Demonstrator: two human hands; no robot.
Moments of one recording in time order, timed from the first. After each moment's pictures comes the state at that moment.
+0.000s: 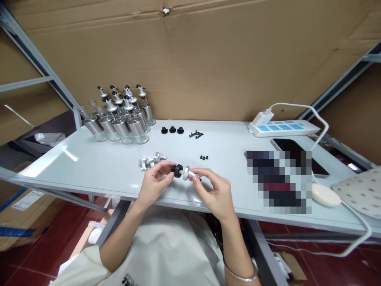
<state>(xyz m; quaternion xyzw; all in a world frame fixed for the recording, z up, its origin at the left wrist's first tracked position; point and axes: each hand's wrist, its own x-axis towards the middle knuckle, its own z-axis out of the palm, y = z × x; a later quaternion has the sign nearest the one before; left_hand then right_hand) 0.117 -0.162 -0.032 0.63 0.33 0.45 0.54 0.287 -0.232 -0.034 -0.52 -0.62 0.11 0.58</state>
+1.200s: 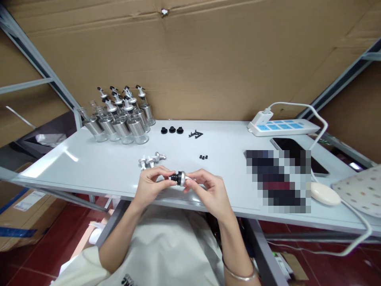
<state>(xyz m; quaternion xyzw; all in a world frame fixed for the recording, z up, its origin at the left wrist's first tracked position) 0.111 -0.164 -0.023 0.62 0.29 0.48 0.55 0.281 -0.231 -0.026 -0.49 -0.55 0.34 0.59</state>
